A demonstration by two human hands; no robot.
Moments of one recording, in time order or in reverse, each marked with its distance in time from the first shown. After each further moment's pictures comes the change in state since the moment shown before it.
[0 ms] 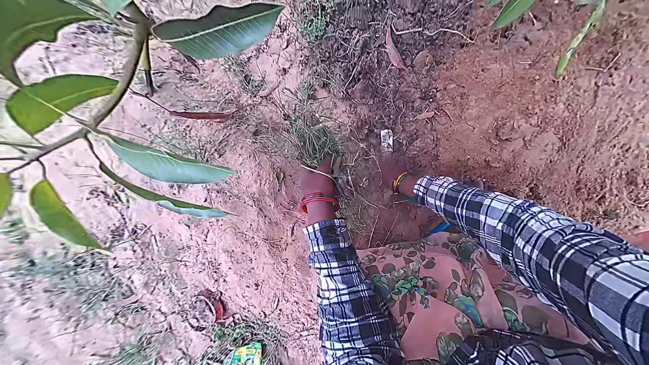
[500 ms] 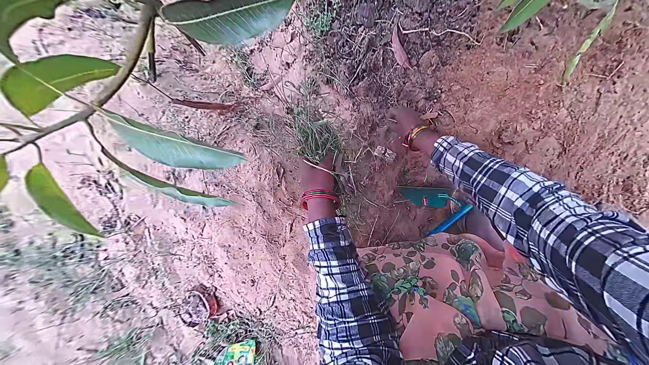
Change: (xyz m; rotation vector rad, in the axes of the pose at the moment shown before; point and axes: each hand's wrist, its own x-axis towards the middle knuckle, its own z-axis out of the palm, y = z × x) left_hand 0.012 0.005 -0.001 -0.057 -0.004 0.021; right_hand 0.034 0.034 -0.111 0.146 0.351 -0.086
